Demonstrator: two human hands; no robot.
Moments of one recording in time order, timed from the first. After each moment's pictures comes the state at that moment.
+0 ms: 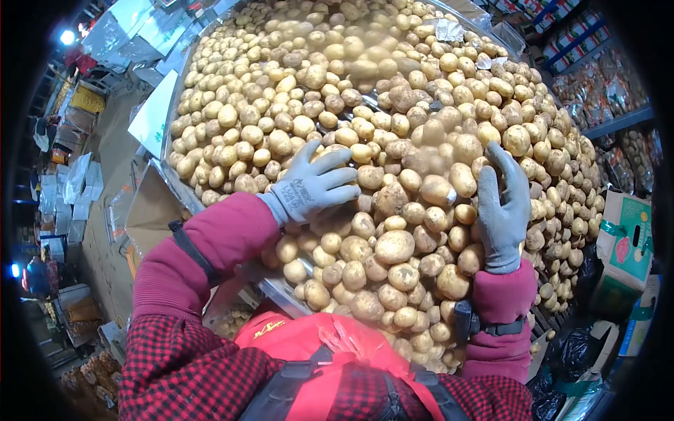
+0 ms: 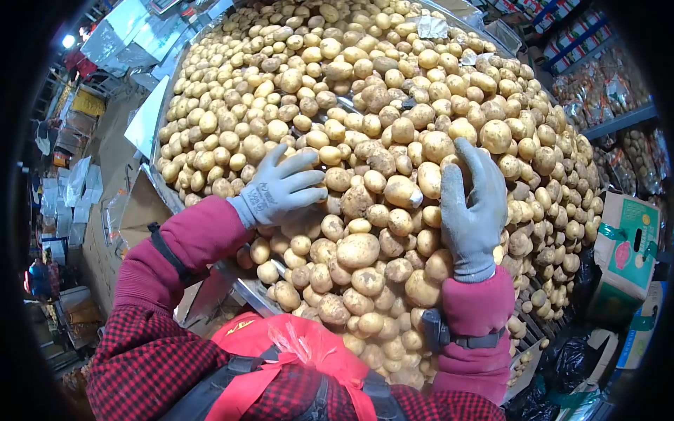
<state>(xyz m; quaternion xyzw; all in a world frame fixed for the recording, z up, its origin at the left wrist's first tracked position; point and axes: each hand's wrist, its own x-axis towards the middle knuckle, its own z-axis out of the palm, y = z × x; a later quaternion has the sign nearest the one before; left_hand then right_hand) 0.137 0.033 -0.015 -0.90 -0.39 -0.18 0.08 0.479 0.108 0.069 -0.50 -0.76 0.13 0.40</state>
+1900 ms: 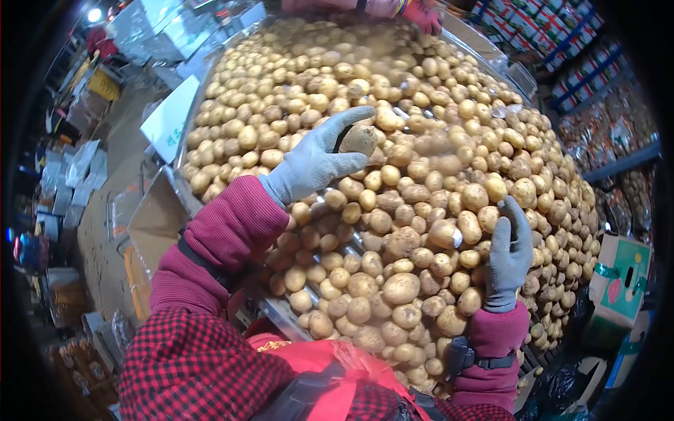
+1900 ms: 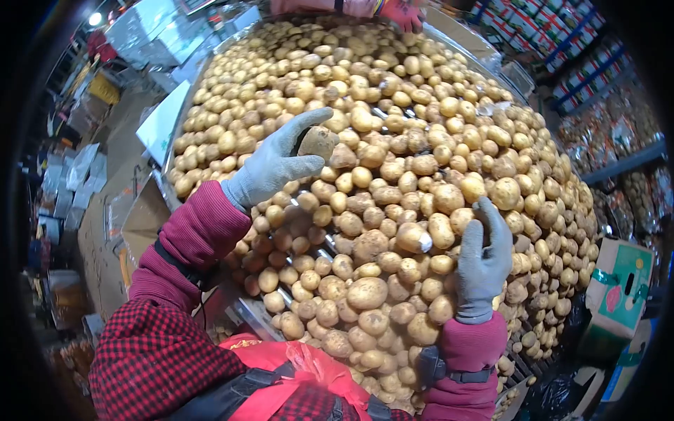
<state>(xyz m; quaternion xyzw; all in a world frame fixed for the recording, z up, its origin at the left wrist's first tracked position) 0.110 0.093 0.063 -0.53 -0.45 -0.49 -0.52 0.486 0.115 0.059 -0.51 -0.69 0.25 0.45</state>
